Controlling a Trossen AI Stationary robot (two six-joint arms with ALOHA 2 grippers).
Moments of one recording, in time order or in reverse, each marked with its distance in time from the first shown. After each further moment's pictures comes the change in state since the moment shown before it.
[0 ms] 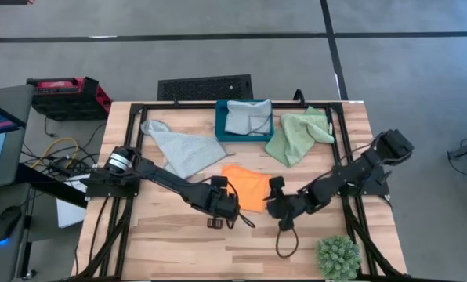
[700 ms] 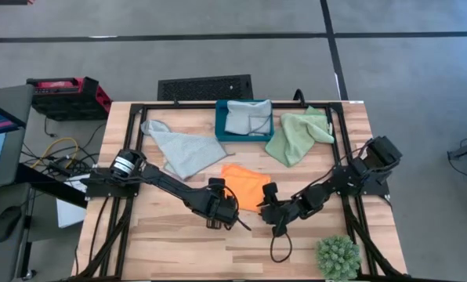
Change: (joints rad) left arm -0.015 0.060 -0.050 0.027 -0.092 -0.054; right arm 0.018 0.153 0.005 0.212 -0.004 -0.022
